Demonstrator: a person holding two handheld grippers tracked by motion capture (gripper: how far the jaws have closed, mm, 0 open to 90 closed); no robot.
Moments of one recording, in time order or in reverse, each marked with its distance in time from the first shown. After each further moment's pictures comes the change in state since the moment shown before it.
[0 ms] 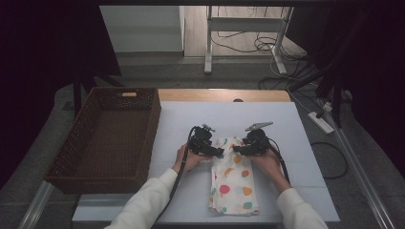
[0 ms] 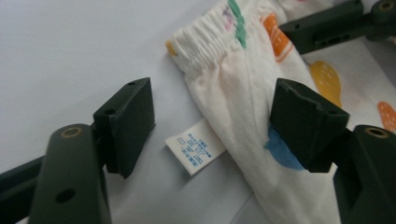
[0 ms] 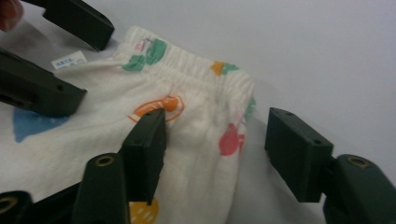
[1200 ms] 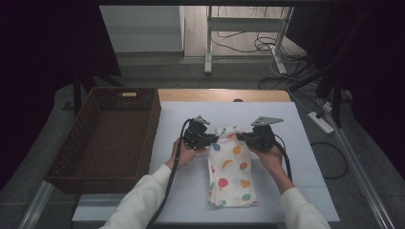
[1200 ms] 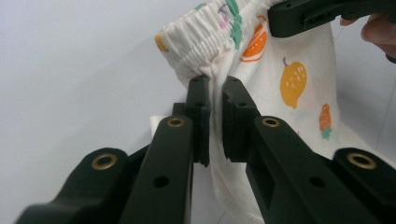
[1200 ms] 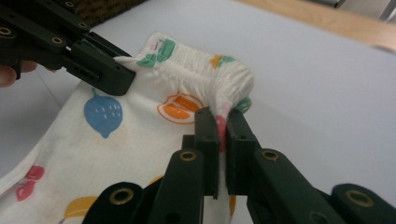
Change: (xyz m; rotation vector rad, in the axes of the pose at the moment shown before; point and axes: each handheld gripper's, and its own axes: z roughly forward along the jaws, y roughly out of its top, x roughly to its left) left arm -0.001 0.013 -0.047 -0.162 -0.023 0.090; right arm 0.011 0.021 -0.041 -0.216 0.033 -0.066
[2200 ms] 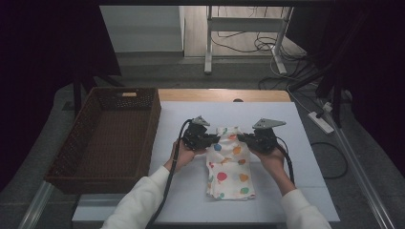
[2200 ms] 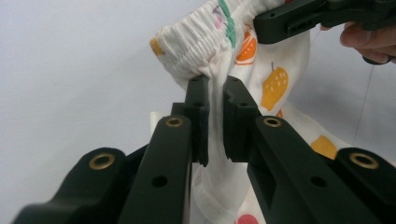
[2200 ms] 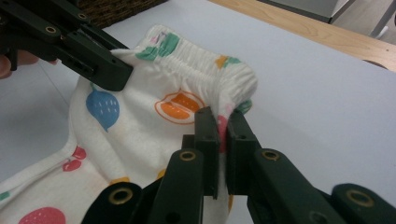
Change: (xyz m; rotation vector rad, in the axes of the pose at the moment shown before) left arm -0.010 -0.005 -0.007 -0.034 -0.034 0.050; right arm 0.008 -0.004 -0.009 -0.023 -0.008 -0.042
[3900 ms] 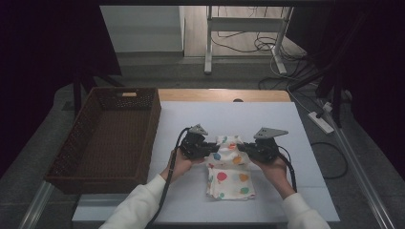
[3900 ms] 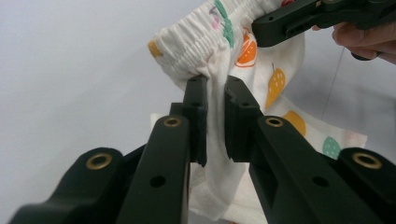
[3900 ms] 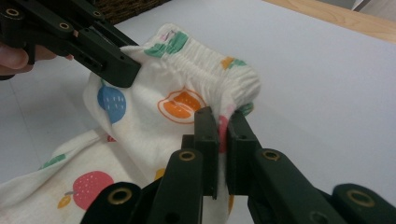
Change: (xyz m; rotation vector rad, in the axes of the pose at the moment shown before) left arm -0.017 -0.020 -0.009 0.003 -0.047 0.005; right arm 0.021 -0.015 -0.016 0.010 0.052 0.004
